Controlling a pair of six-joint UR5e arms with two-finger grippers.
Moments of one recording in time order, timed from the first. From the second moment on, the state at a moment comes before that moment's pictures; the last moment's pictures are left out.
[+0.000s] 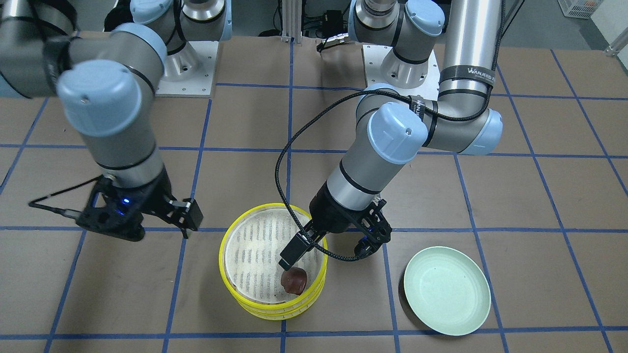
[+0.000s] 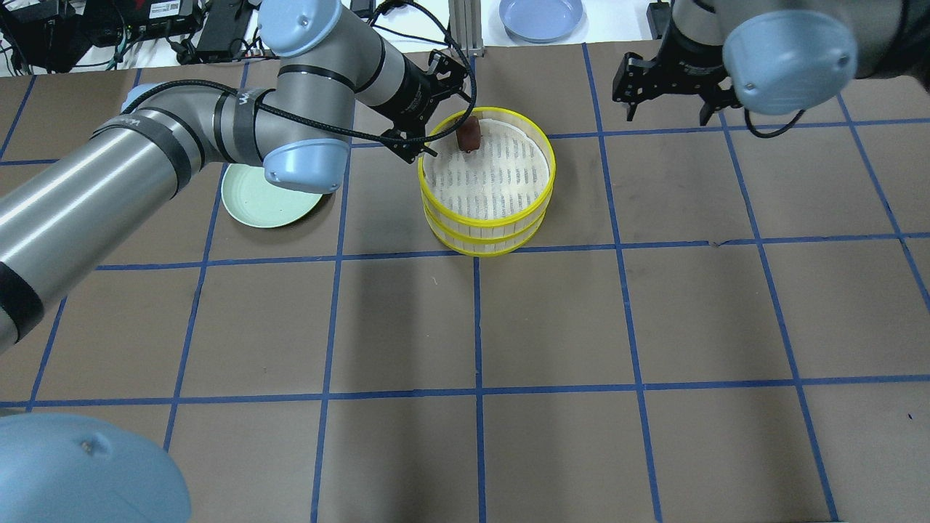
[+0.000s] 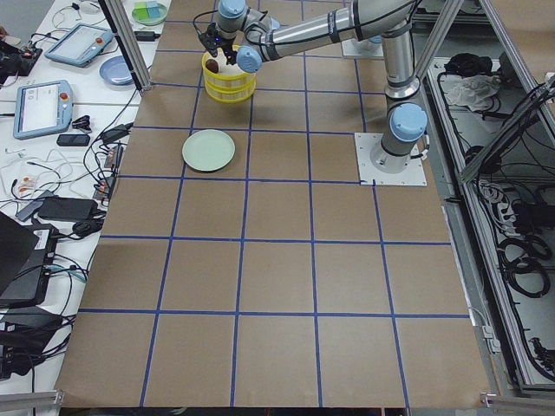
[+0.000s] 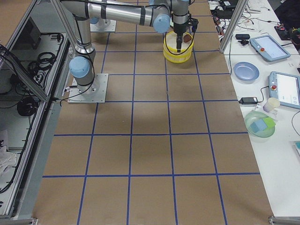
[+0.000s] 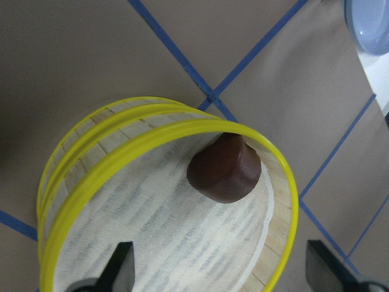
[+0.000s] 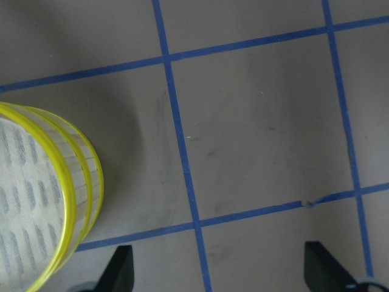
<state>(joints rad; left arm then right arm) -1.73 -1.98 -1.56 -0.84 1.23 -0.96 1.54 -1.41 1.53 -1.82 -1.63 0.12</state>
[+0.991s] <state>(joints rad) -1.50 -1.69 -1.49 -1.43 1.60 -0.06 1.54 -1.58 1.51 -1.64 -1.62 0.08</state>
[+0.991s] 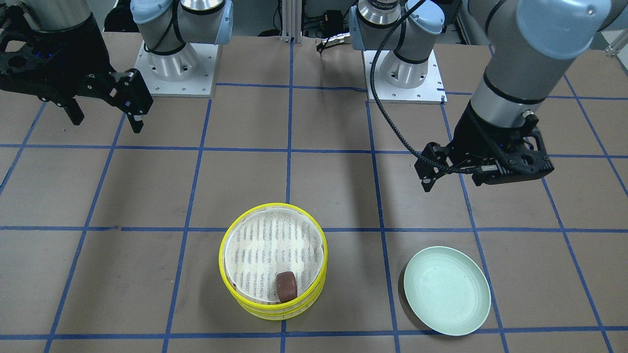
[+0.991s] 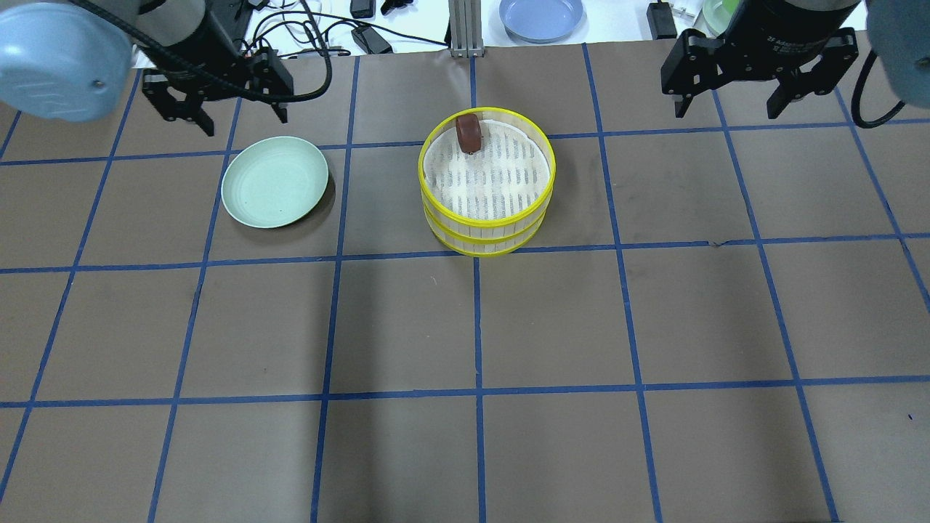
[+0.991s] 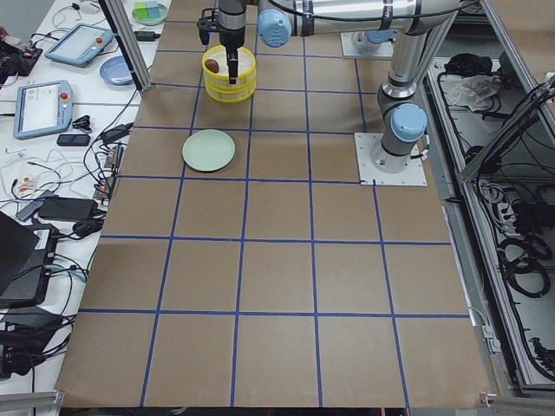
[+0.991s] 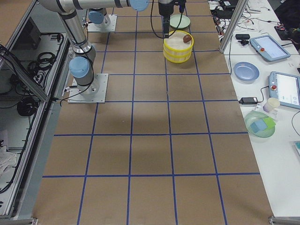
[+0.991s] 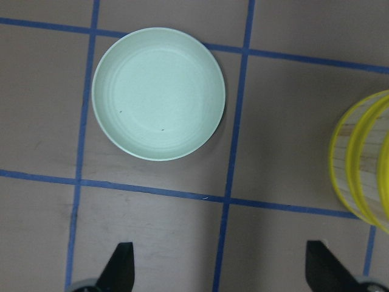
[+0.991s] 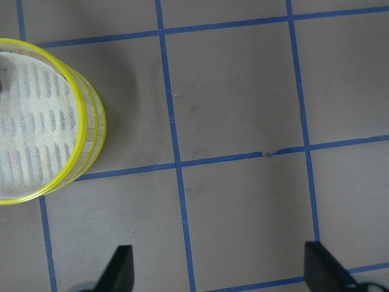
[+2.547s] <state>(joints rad) -1.48 -1.53 -1.53 -1.56 1.61 -0.01 1.55 -1.57 1.52 -1.65 -1.62 0.10</state>
